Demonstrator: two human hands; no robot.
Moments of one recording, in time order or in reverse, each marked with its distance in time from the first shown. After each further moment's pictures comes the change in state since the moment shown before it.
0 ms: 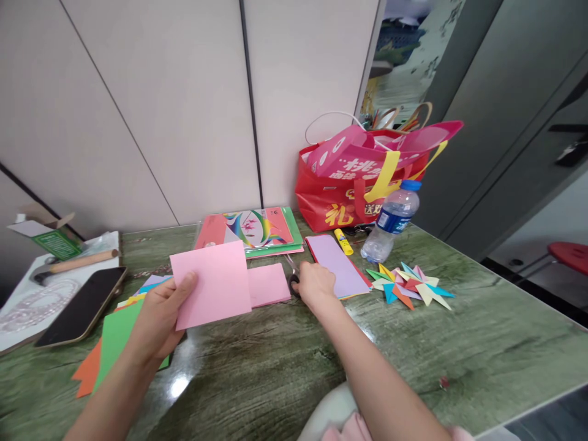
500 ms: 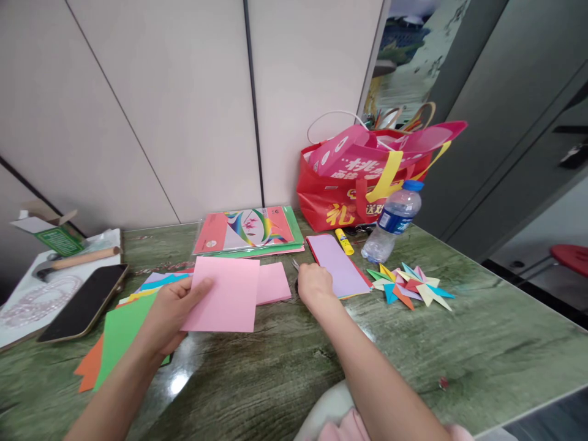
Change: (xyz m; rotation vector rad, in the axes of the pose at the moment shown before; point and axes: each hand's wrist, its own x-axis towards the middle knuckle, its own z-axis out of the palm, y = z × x) left_hand 0.002 -0.006 -0.003 0.217 -0.085 -0.063; right_hand -0.002 -0.005 0.003 -0.054 -0.002 -0.040
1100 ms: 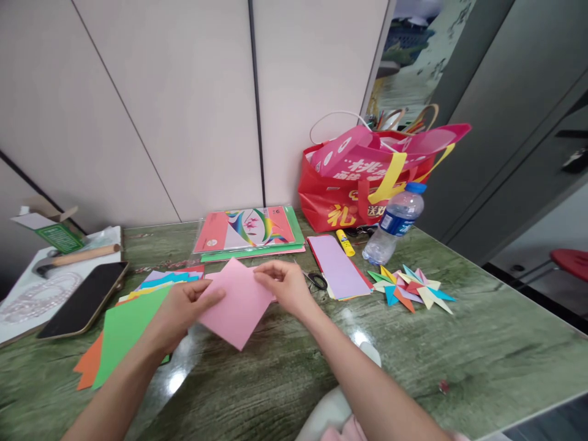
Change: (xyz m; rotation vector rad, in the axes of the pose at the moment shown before) left_hand 0.002 -0.002 -0.001 0.260 -0.119 0.115; right_hand -0.022 -0.030 0.003 1.435 -0.034 -0.465
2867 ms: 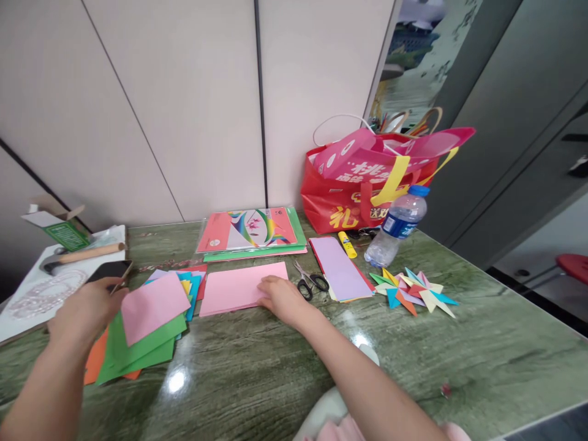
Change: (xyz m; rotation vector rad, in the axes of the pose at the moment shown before) left_hand 0.002 -0.015 -0.133 0.548 0.842 -0.056; right_hand 0.006 0.043 -0.002 -0.943 -0.296 -0.339
